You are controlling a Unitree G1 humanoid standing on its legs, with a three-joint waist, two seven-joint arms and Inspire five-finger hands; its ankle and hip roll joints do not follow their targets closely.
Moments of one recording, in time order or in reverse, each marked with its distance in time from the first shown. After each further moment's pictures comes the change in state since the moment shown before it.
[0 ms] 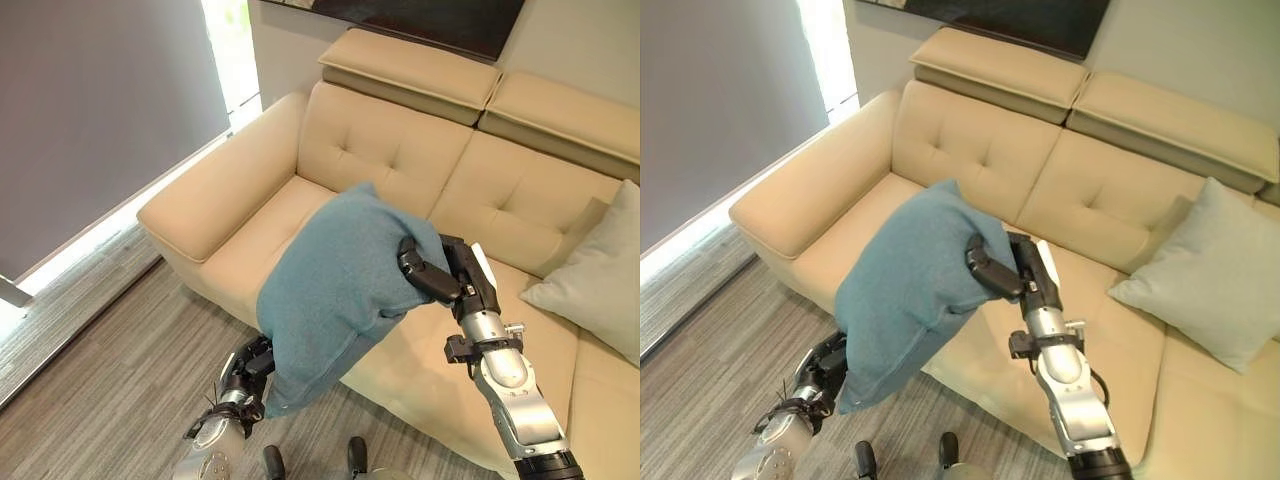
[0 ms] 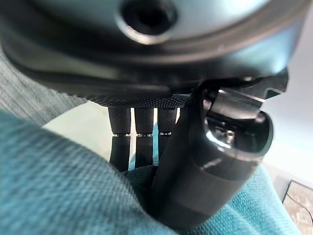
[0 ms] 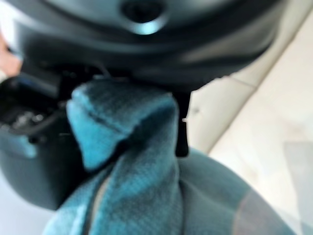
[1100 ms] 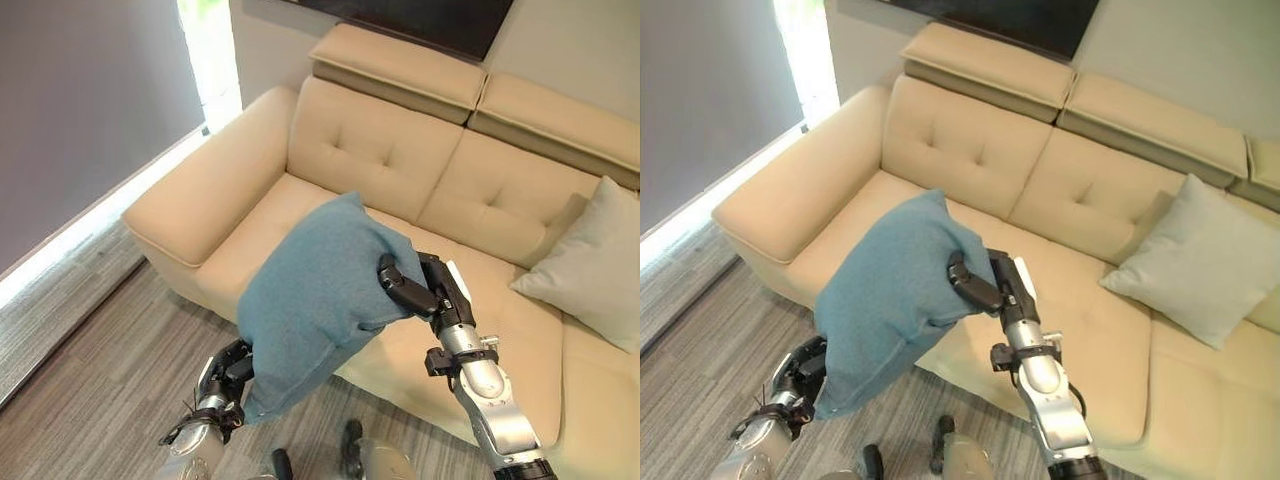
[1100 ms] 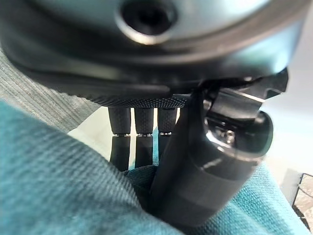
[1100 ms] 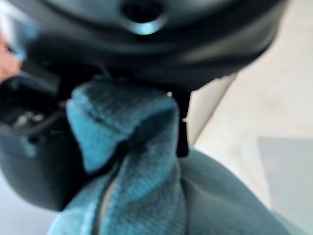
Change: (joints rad) left arm 0.005 0.060 0.054 0.005 0.057 0.001 -0.012; right arm 0.008 0.088 0.042 0.034 -0.036 0.001 0.010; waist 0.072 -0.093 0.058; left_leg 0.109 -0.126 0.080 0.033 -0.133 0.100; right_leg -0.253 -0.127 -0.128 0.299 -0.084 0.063
